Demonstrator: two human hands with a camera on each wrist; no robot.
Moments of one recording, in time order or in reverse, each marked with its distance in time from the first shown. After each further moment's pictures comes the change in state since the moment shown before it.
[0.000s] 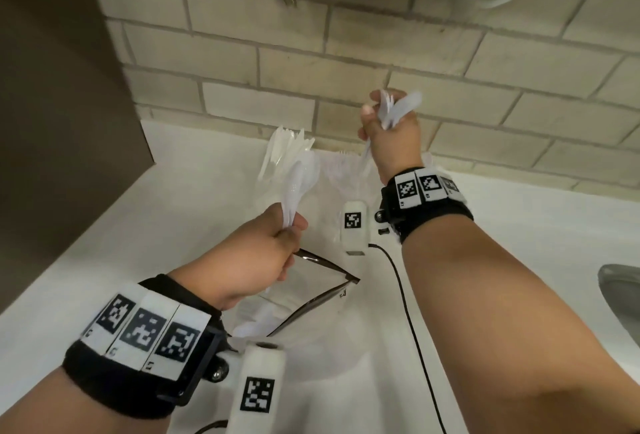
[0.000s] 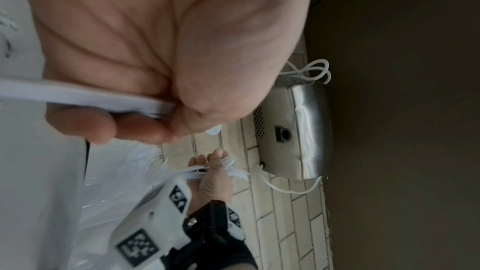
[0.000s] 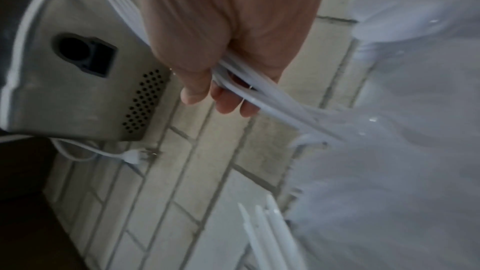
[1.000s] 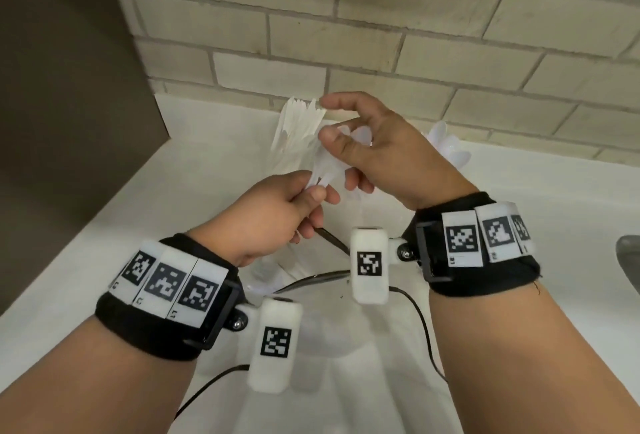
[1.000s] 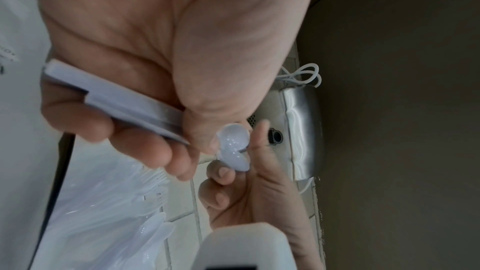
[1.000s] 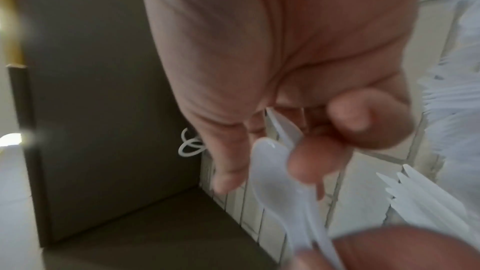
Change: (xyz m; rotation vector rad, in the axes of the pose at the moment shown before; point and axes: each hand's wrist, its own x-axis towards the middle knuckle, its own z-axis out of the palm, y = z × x) left_hand -0.014 0.008 -0.003 0.058 -0.088 0.117; right_hand -0.101 -0.078 -0.018 -0.254 -0.633 0.070
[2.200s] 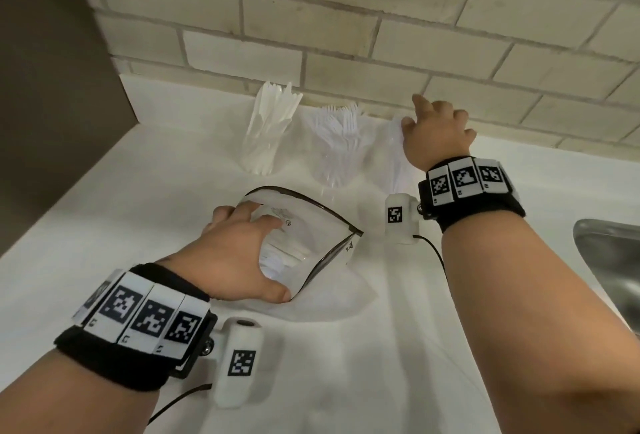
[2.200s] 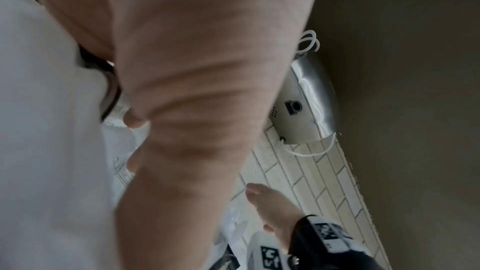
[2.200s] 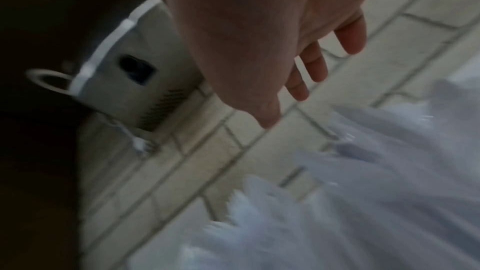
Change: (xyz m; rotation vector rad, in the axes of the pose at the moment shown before) left_hand -0.021 -0.051 0.012 0.840 -0.170 -0.130; right_hand 0.027 0.100 -0.073 -1.028 0.393 0.467
